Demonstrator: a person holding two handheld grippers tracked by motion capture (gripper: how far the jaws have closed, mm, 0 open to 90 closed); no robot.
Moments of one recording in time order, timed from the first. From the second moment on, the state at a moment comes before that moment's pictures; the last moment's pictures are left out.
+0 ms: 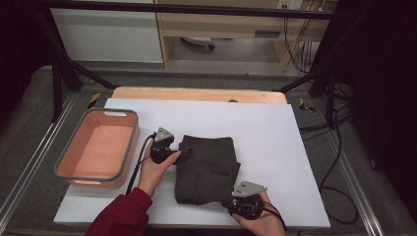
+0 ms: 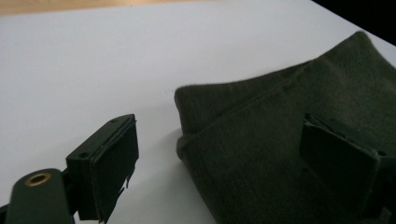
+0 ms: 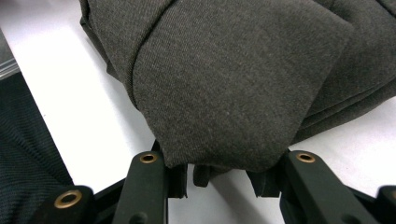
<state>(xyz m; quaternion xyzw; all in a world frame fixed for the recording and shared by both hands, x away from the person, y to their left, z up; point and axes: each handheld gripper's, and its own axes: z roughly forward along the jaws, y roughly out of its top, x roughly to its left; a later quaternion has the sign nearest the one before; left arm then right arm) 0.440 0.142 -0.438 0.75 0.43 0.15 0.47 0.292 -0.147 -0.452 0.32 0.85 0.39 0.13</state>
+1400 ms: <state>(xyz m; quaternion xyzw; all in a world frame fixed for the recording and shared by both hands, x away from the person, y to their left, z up) 0.430 0.131 -0.433 0.74 0.43 0.12 0.51 0.289 -0.141 -0.440 0.32 0.85 0.39 0.16</state>
